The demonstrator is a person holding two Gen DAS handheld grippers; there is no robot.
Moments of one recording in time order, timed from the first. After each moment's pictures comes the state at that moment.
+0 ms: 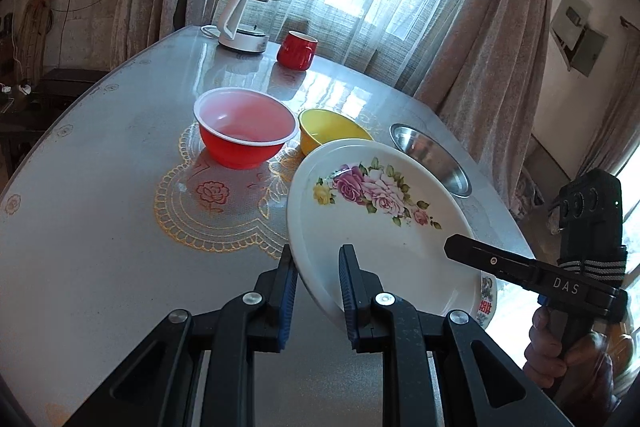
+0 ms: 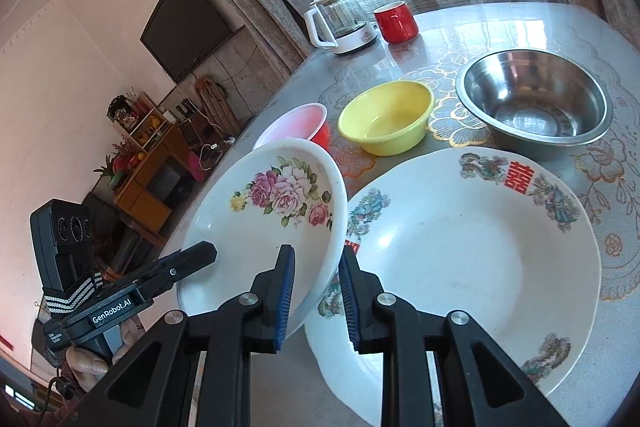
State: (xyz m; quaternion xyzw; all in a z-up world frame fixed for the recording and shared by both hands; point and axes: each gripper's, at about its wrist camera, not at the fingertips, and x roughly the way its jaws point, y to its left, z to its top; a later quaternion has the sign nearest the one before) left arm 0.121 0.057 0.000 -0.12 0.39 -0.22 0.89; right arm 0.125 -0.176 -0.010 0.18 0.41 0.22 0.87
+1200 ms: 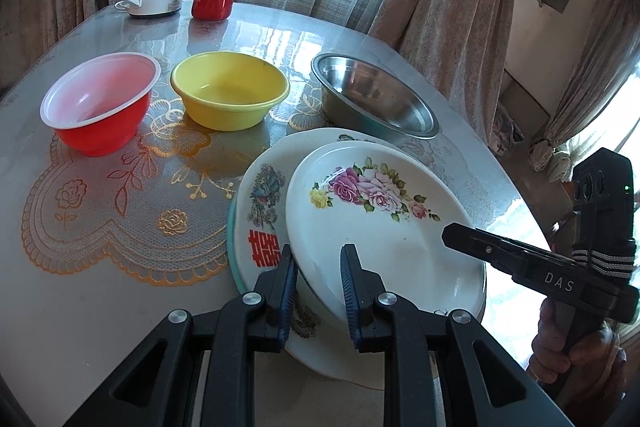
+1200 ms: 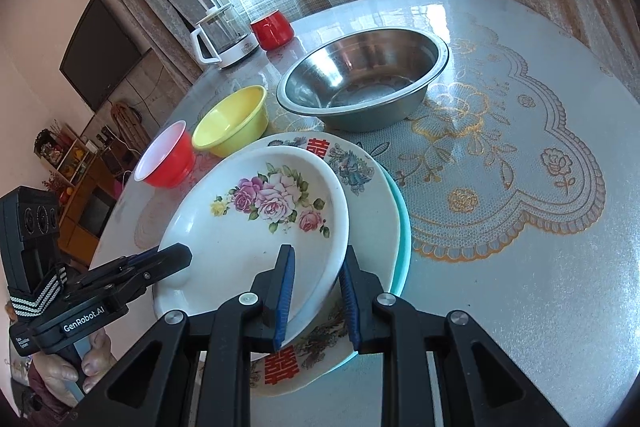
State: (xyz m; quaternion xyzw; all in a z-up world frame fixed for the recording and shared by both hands) left arm 0.149 -0.052 -0.029 -0.05 0.45 -0.30 0.84; right arm 0.108 -0.267 -0.031 0.18 0.44 0.07 0.88
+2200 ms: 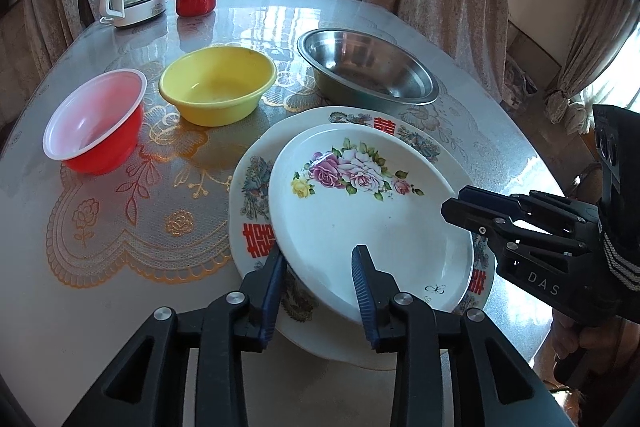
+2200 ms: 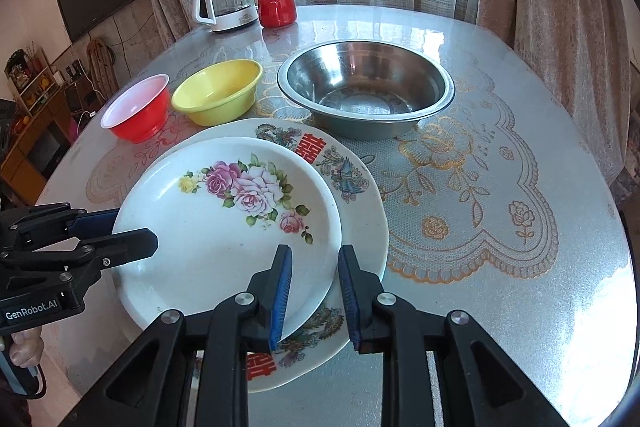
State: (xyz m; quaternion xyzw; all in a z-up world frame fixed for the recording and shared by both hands) left arm 0.145 -0.070 -0.016 0.04 0.48 -0.28 0.83; right arm 0.114 -0.240 -0.021 0.03 0.46 0.02 0.89
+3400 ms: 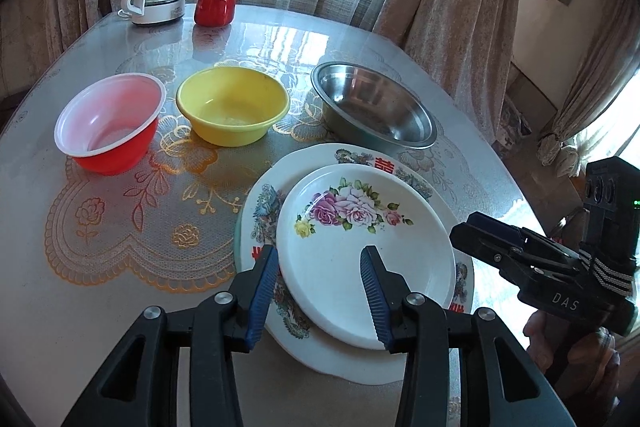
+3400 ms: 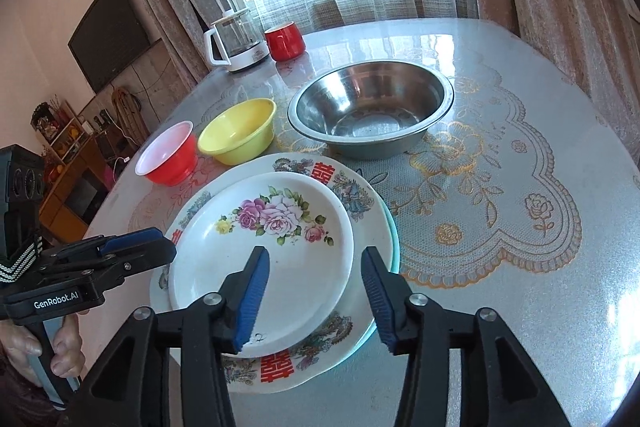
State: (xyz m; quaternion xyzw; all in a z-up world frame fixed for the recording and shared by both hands) left arm 0.155 -0.055 -0.001 -0.04 0.46 -0.28 0.84; right arm 0.104 -0.264 -0.008 0.13 0.41 0.07 0.90
